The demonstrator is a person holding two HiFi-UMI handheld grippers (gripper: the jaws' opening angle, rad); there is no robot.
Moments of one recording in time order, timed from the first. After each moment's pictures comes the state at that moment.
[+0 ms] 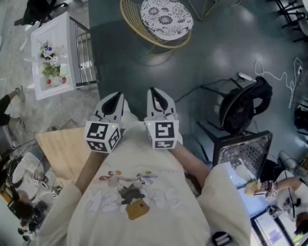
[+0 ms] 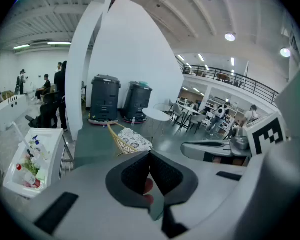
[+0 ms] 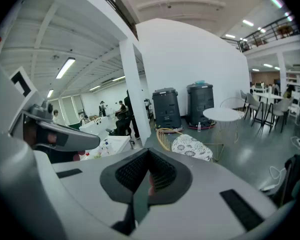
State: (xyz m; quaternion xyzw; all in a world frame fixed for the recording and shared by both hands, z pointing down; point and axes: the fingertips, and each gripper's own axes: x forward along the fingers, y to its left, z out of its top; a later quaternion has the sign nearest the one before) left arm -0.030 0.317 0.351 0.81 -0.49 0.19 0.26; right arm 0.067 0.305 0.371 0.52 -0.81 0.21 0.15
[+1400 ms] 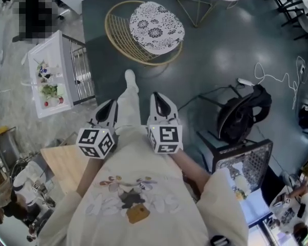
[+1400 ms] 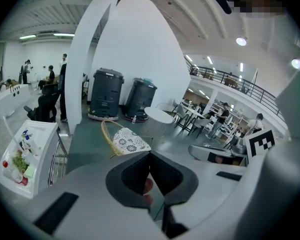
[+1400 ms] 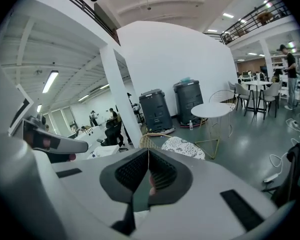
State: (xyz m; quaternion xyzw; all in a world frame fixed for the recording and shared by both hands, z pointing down) left arm 0.013 0.221 0.361 0.80 -0.49 0.18 0.30; right arm 0.152 0.212 0.387 0.57 -0.77 0.26 0.09
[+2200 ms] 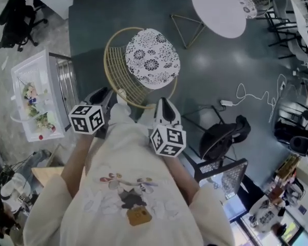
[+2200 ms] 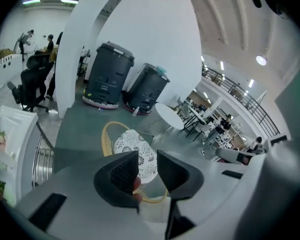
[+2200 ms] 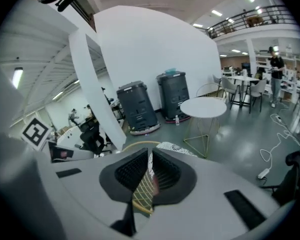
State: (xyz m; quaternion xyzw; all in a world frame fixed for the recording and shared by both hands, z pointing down) left arm -0.058 -0.084 0.437 0.78 -0.43 0.18 0.42; right arm 0.139 -0.039 0.402 0.64 -0.69 0.32 0.13
